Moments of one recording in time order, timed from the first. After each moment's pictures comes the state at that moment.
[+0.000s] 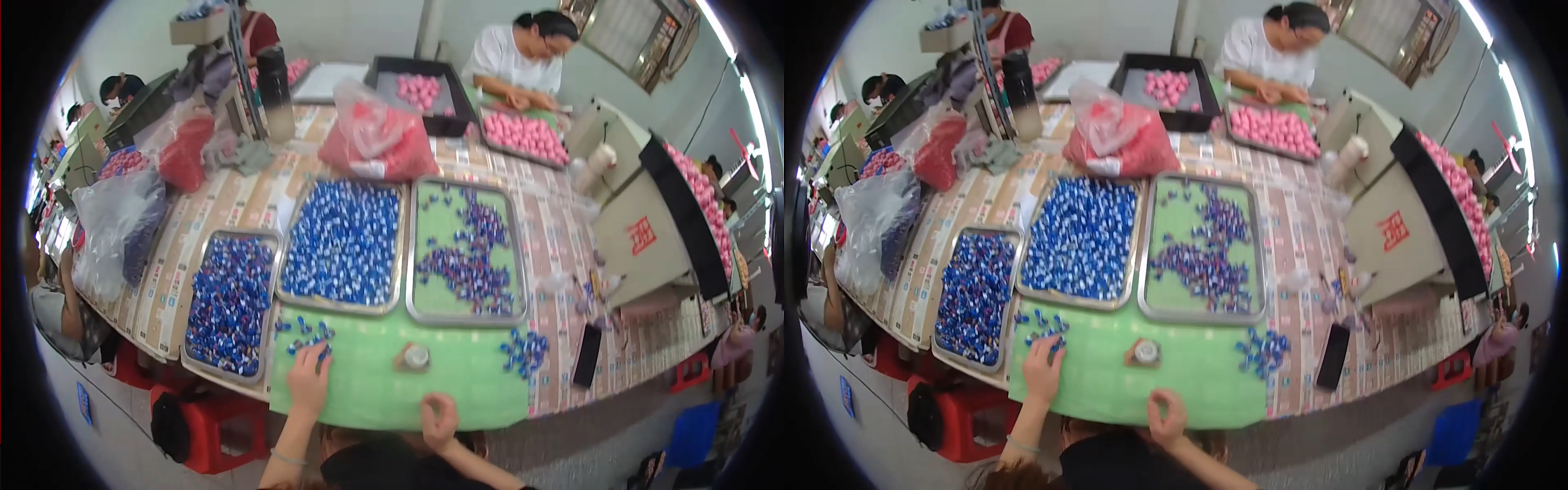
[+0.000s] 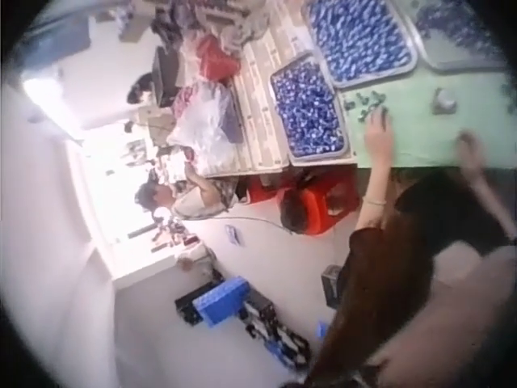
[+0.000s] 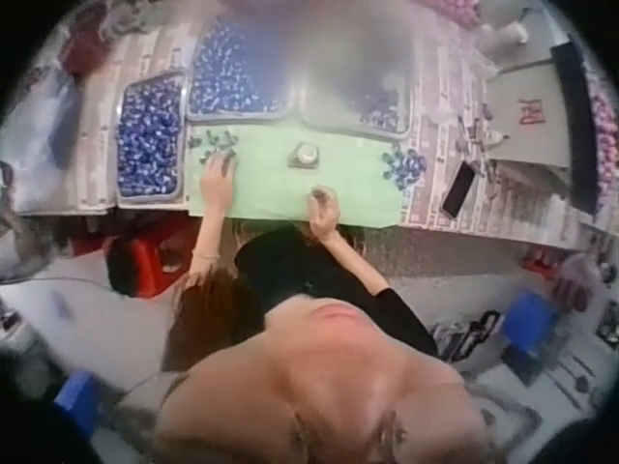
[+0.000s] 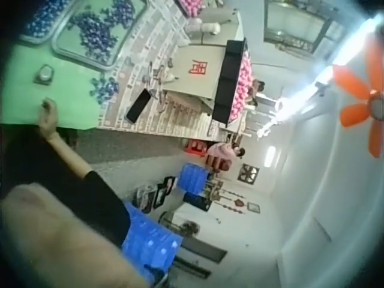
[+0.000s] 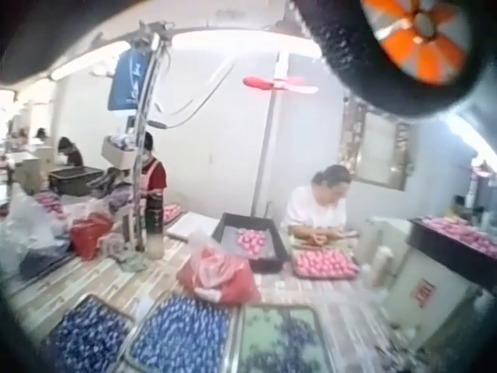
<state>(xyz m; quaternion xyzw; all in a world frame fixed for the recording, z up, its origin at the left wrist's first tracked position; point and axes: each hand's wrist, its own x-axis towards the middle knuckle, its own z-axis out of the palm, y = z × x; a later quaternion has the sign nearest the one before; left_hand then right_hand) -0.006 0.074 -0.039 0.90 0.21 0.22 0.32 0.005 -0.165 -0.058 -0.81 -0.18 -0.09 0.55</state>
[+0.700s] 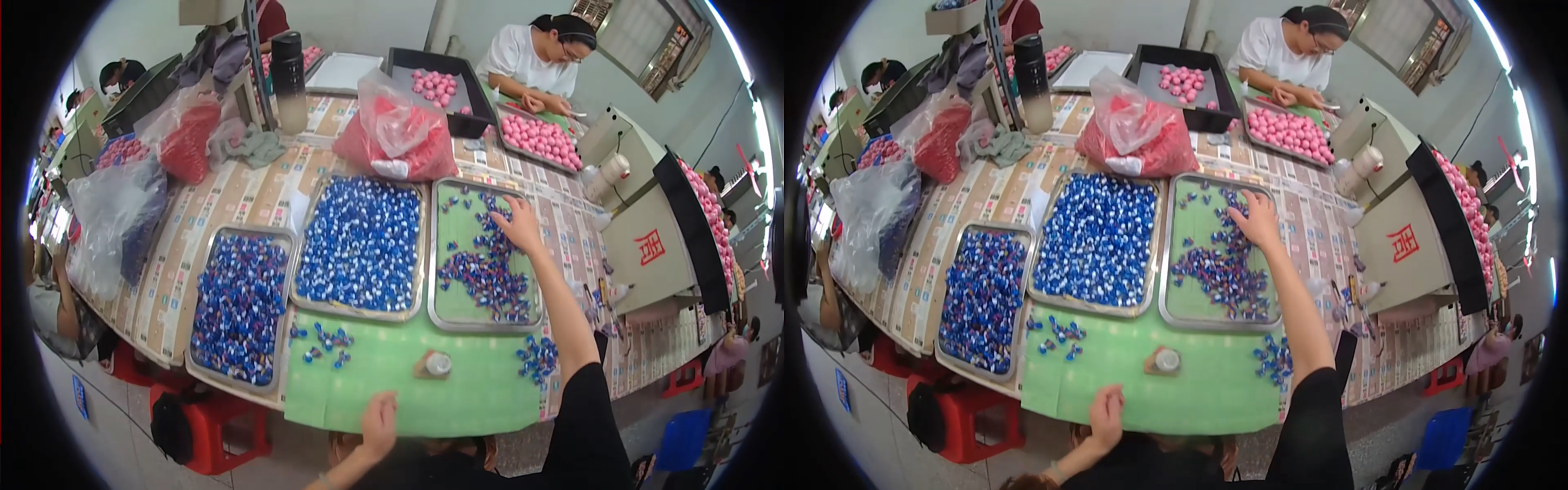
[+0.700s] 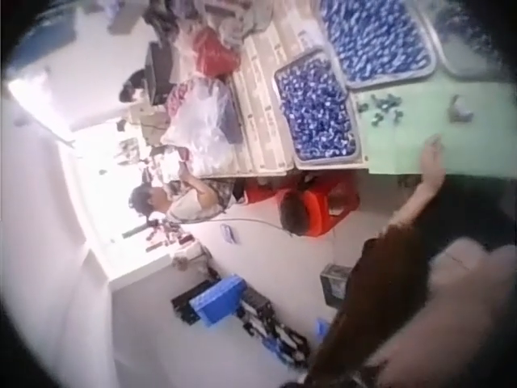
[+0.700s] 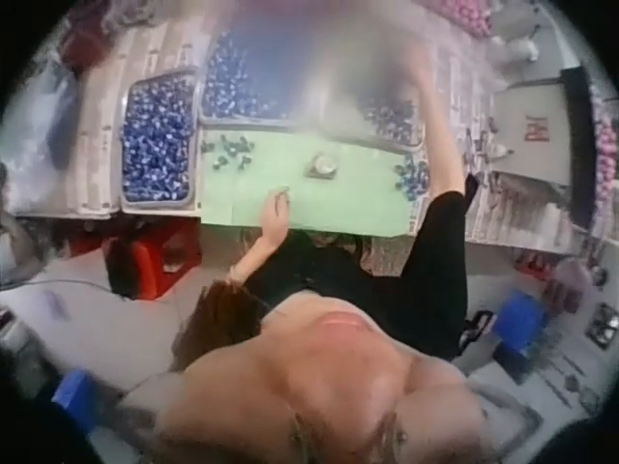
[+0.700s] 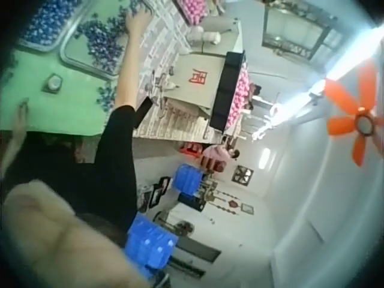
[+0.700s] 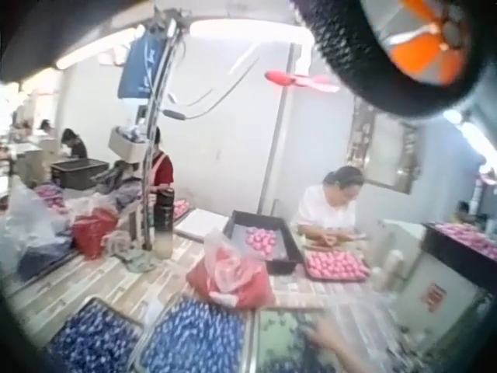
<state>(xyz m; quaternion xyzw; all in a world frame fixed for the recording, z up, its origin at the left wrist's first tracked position) -0.040 -0.008 -0.062 0.72 0.23 0.17 0.63 0.405 -0.150 -0.011 -0.94 -0.25 -0.15 0.17</state>
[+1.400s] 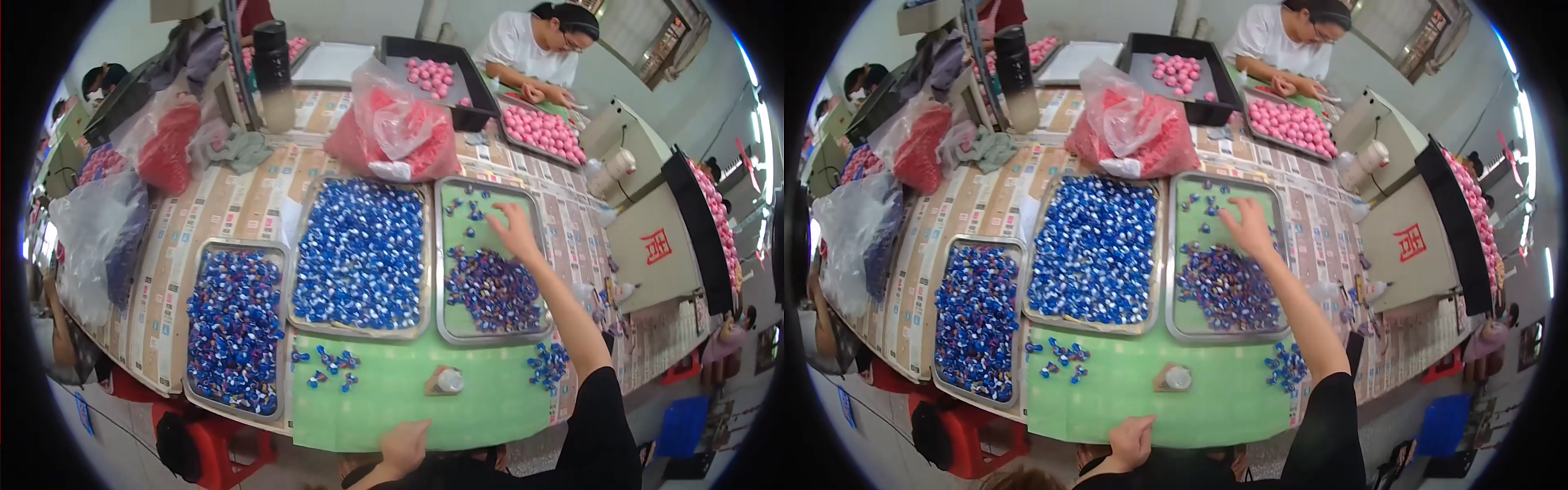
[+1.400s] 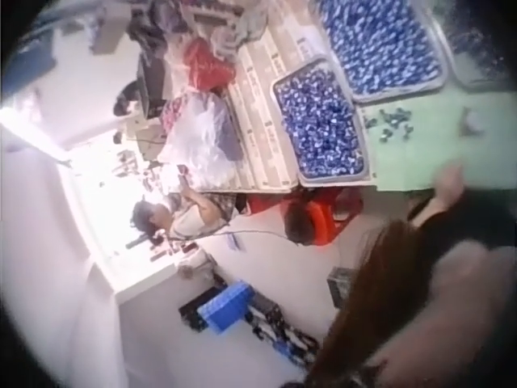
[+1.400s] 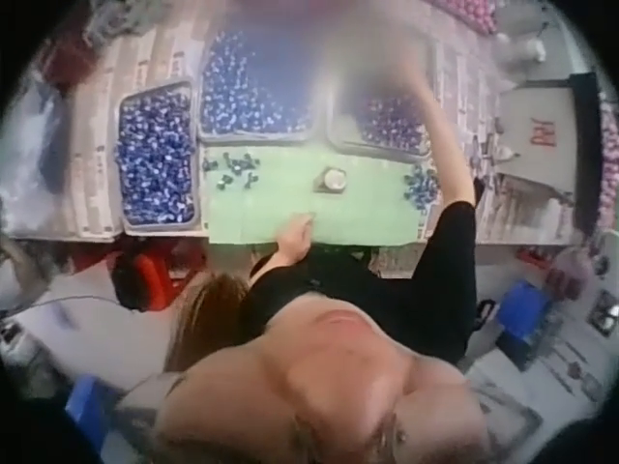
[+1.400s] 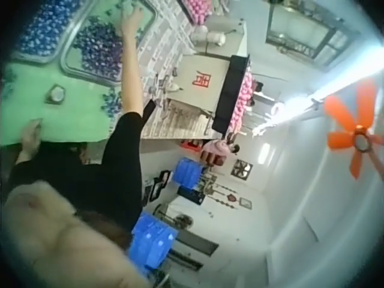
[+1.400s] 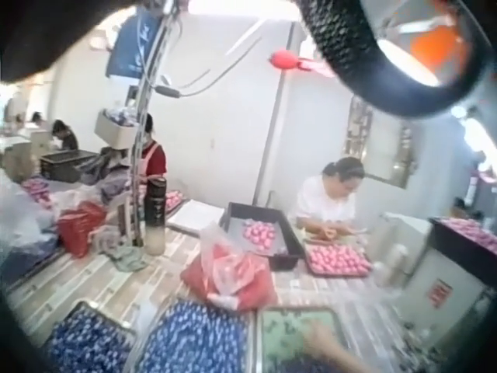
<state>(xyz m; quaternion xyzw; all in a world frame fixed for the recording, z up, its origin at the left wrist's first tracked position) -0.028 -0.011 -0.061 0.85 0.08 0.20 0.48 0.405 -0.115 -0.027 -0.90 -0.31 -0.12 0.27</state>
